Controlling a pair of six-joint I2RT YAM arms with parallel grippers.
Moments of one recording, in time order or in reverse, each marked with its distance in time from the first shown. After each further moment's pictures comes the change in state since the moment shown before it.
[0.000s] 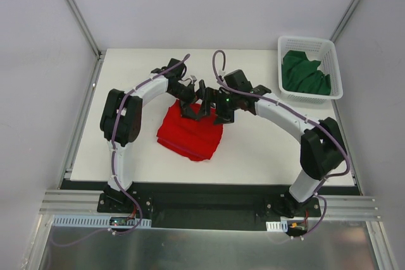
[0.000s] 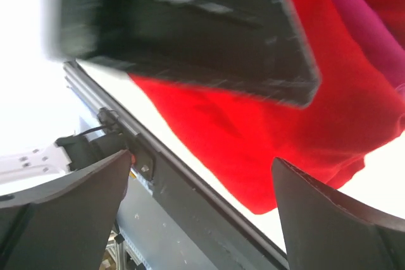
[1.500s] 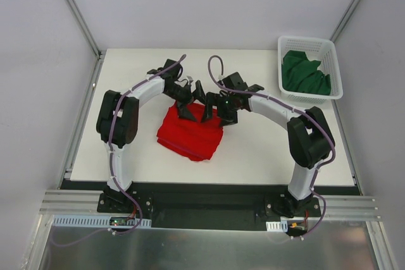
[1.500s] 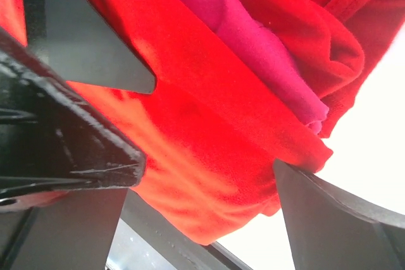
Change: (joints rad) left arm 0.019 -0.037 -0.050 0.001 -0.003 0.005; right arm -0.038 0.155 0.020 -0.021 0.062 -0.102
